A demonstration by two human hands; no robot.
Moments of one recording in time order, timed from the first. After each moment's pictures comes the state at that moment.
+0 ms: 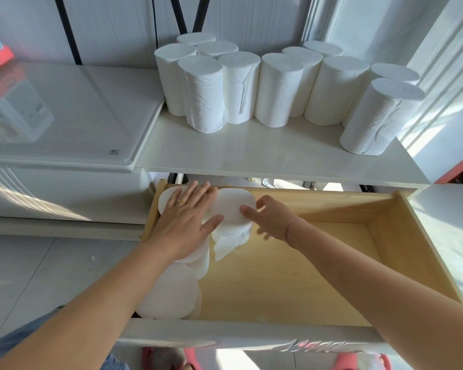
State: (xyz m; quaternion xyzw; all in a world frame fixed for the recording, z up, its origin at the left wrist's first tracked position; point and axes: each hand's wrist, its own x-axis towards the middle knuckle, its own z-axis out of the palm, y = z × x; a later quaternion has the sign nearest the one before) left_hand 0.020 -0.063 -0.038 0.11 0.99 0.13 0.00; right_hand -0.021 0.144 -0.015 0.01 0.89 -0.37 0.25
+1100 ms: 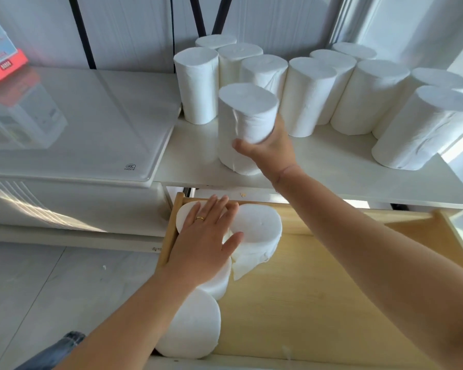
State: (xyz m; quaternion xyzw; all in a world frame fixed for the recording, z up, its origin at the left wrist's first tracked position) left_hand 0.016 -0.066 -0.041 0.10 0.99 0.12 -0.03; right_hand -0.120 0.066 0.044 -0.08 0.77 -0.63 -0.06
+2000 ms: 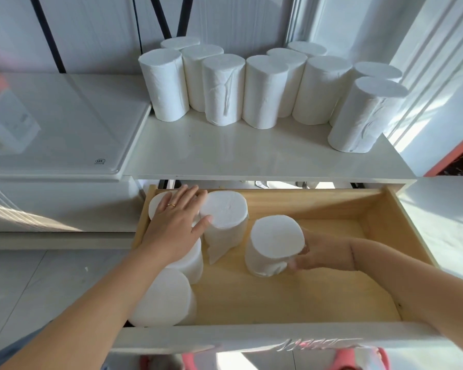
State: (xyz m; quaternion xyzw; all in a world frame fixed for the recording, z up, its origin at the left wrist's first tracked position) left_hand 0.014 -0.063 -0.036 0.09 0.99 0.12 0.00; right_hand -0.001 0.258 -0.038 -0.09 0.75 -0.47 0.45
